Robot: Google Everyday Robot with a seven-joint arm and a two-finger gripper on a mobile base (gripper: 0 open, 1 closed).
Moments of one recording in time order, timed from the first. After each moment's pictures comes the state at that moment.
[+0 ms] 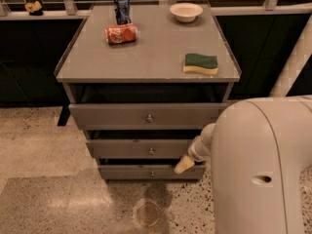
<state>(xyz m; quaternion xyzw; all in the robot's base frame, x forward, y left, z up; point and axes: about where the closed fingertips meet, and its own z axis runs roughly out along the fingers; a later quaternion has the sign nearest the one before) 0.627 -0.166 0.442 -0.43 0.87 0.03 0.24</state>
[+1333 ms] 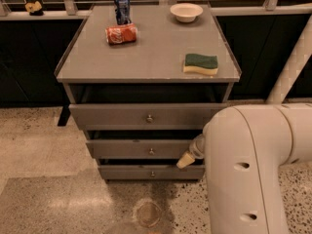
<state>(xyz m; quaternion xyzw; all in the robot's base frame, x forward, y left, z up) 0.653 -0.179 0.402 -0.42 0.88 0.07 0.21</state>
